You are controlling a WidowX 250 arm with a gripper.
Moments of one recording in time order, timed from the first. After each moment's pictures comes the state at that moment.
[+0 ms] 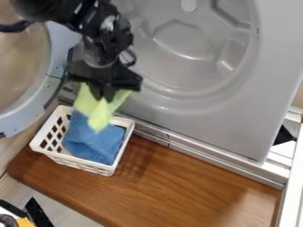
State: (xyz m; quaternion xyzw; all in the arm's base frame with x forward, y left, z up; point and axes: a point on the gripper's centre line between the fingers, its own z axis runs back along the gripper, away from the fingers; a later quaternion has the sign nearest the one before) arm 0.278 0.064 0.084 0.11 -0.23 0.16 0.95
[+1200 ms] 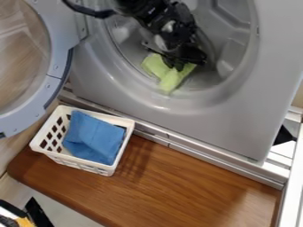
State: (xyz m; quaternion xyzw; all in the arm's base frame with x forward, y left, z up) arm 0.411 0.013 0.060 0.04 -0.36 0.03 0.93
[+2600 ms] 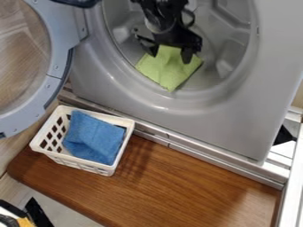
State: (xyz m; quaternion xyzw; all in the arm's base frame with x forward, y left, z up) arm 0.385 0.020 0.103 0.03 -0.35 0.07 0.94
